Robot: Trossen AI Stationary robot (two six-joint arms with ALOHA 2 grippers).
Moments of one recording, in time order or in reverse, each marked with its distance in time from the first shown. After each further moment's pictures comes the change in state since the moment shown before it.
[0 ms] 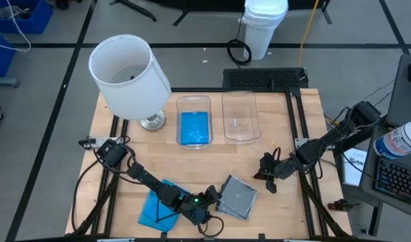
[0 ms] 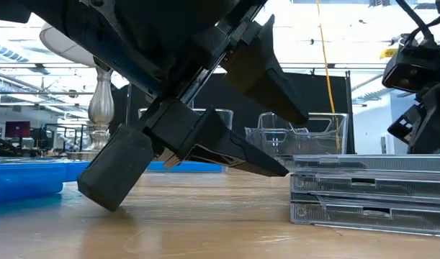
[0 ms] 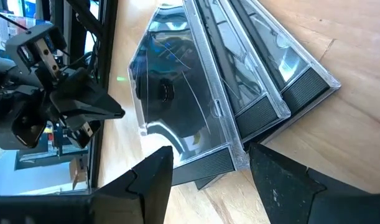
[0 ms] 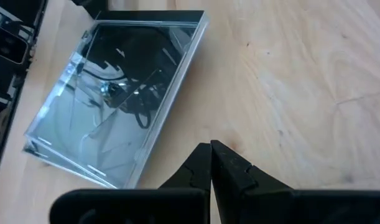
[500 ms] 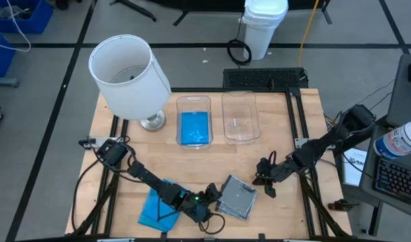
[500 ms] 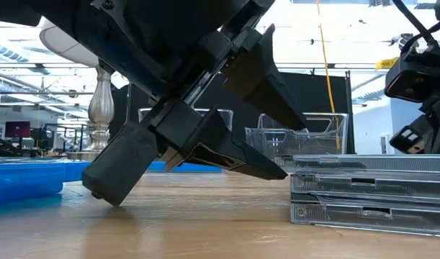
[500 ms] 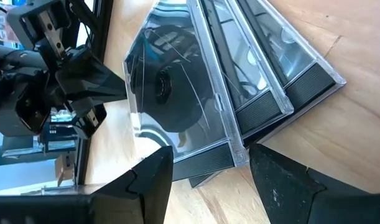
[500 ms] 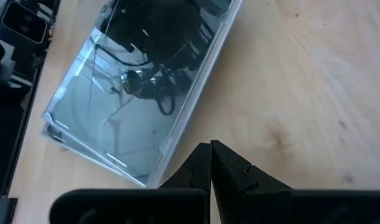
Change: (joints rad) left arm 0.017 0.000 -0.001 -0.004 0.030 -0.049; right arm 0.002 0.175 0.000 0.191 -0.092 -0.001
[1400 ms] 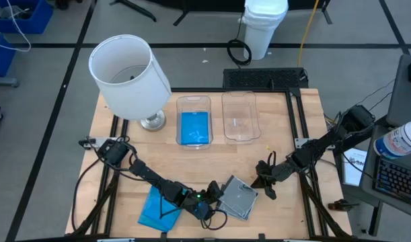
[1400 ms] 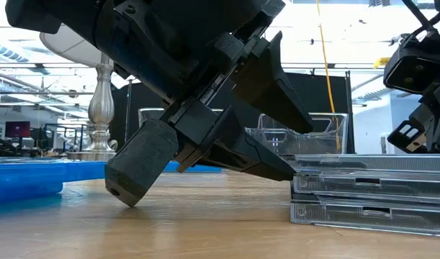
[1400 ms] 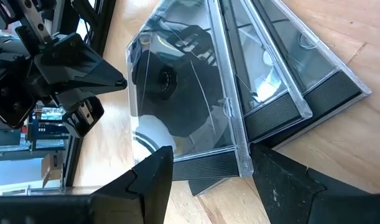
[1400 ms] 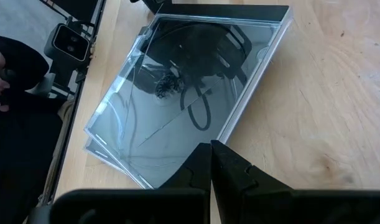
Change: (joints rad) left arm 0.025 0.000 0.000 0.010 0.049 -0.031; right arm 0.000 0.018 0.000 0.116 -0.041 0.012
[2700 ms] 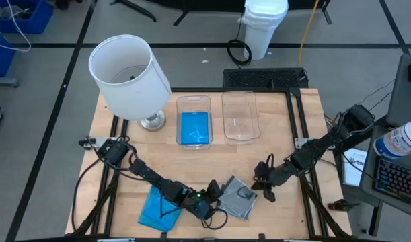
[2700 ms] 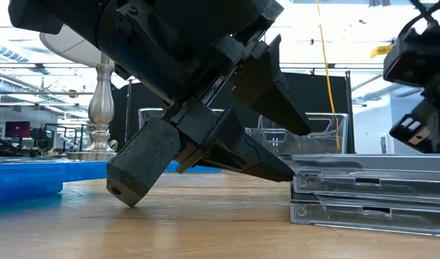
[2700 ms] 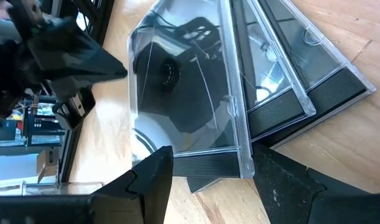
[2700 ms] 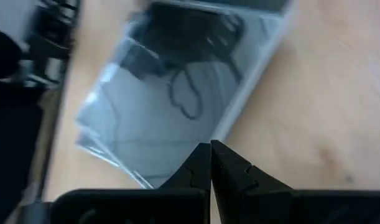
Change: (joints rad) left arm 0.003 0.000 0.000 -0.006 0.001 -0.025; right arm 0.026 -0.002 0.097 -0.177 0.000 0.015
